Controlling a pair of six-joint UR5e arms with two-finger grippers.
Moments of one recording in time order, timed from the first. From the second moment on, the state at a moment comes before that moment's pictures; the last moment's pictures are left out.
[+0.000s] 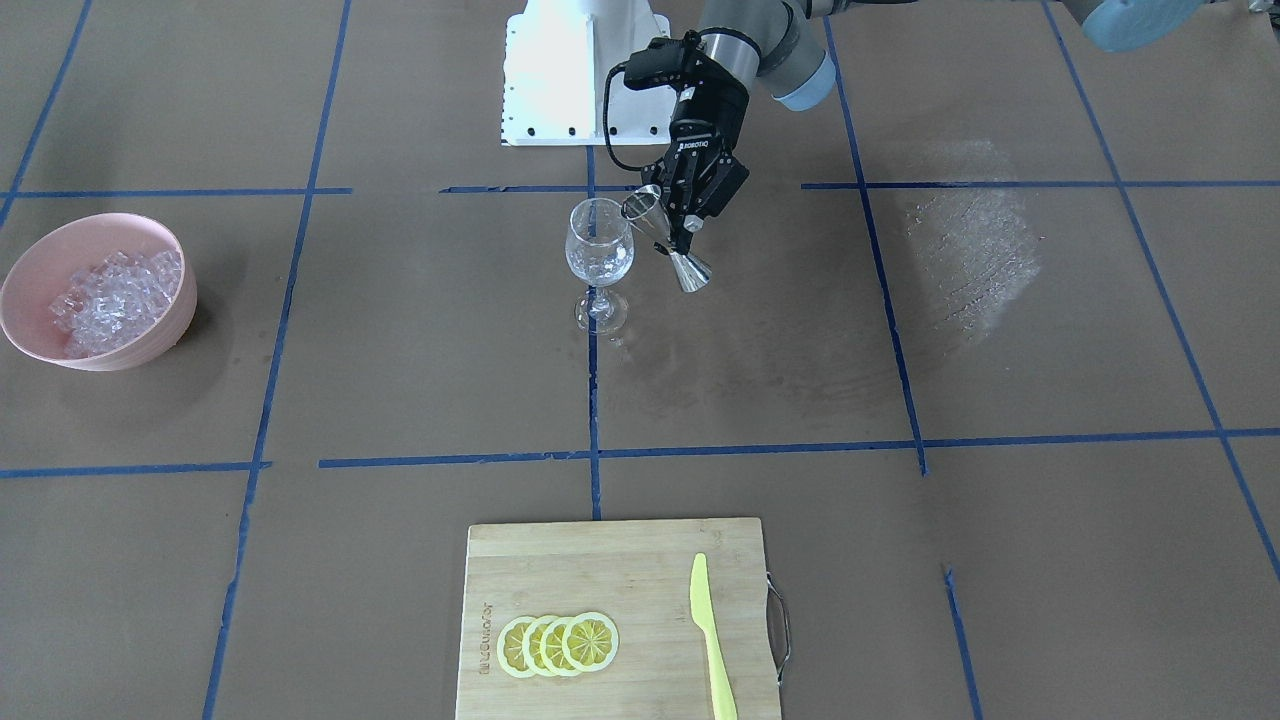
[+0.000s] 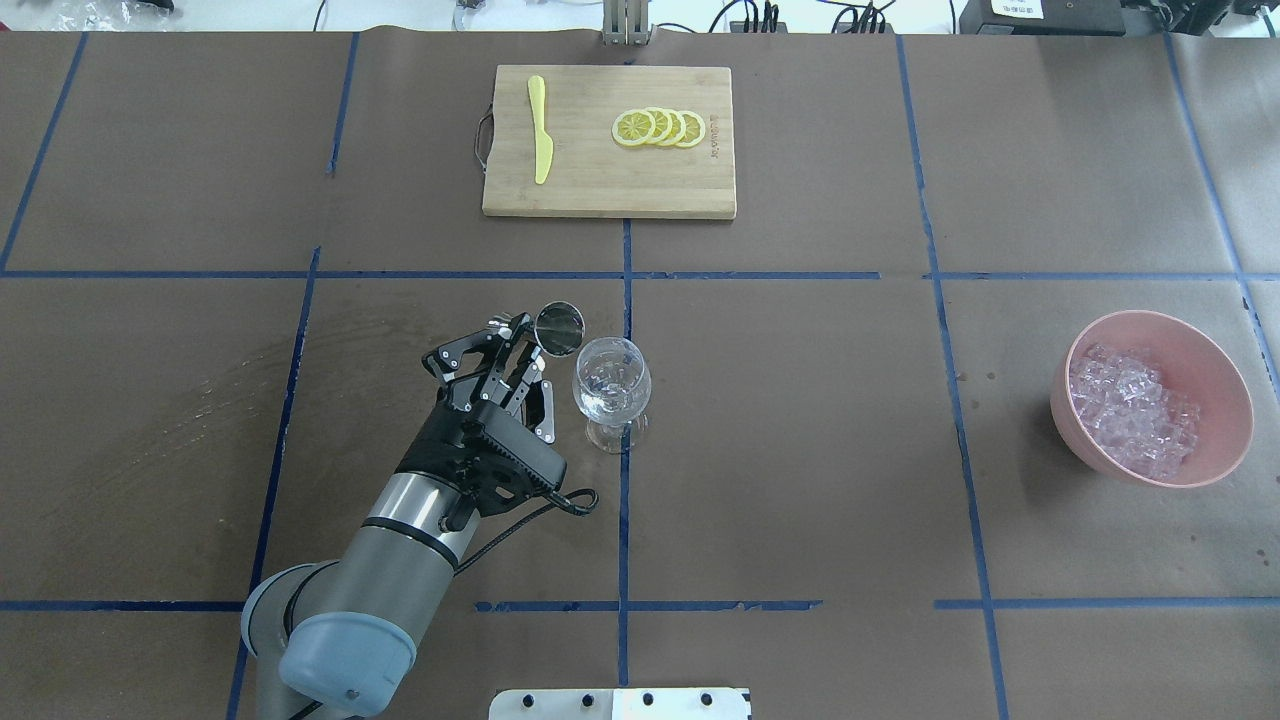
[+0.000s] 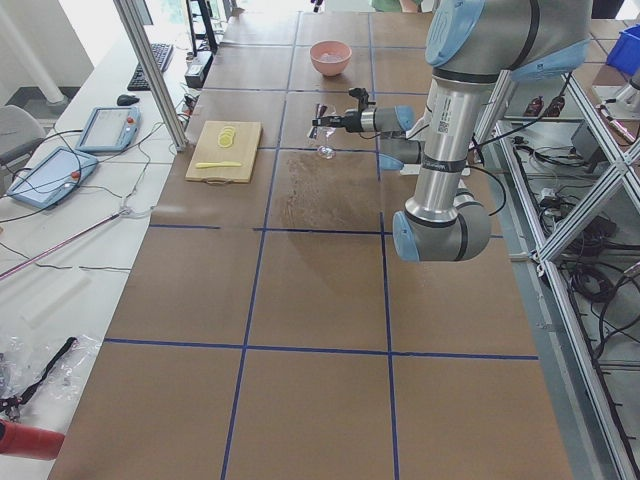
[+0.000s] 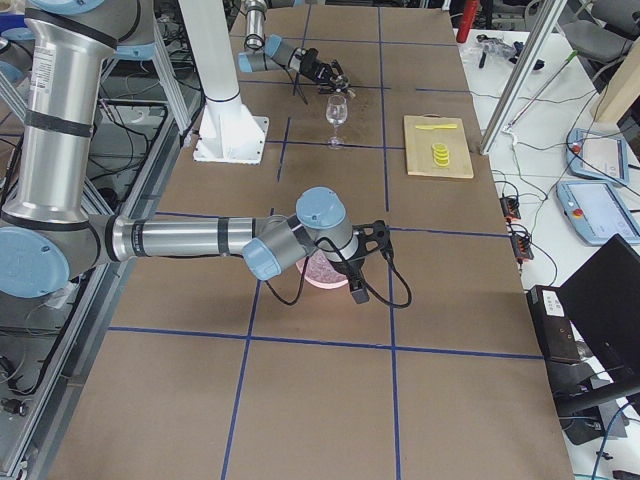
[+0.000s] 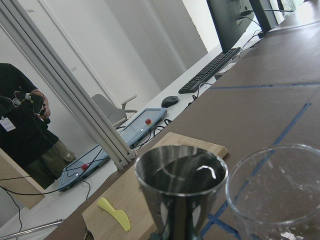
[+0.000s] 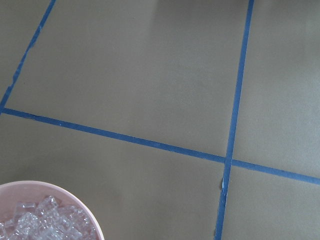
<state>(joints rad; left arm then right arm) -0.14 -2.00 -1.74 -2.56 -0.56 0.03 1.43 -1.78 1.83 -1.03 2.26 0.28</state>
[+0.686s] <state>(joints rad) -0.12 -2.05 -1.72 -2.55 -0.43 0.40 1.43 -1.79 1.81 -1.03 2.26 0.31</state>
